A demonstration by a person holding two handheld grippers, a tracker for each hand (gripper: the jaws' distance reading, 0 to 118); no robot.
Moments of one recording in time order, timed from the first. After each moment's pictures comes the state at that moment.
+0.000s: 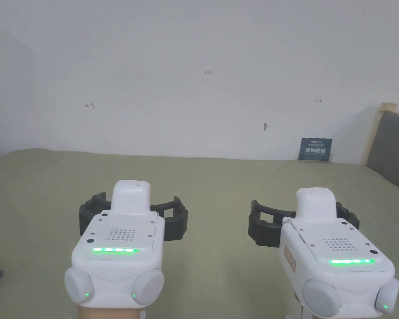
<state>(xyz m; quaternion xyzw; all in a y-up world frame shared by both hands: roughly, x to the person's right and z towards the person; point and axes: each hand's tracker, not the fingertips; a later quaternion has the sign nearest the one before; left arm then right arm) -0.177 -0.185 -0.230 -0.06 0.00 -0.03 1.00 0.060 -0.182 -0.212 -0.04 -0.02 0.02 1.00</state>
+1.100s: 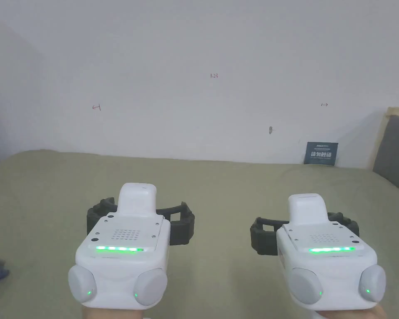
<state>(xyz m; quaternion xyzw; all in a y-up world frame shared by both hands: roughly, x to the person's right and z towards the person) -0.180 -0.181 -0.225 -0.09 -0.01 -0.01 1.00 0.045 -0.185 -0.227 -0.15 -0.08 0.08 0.98</state>
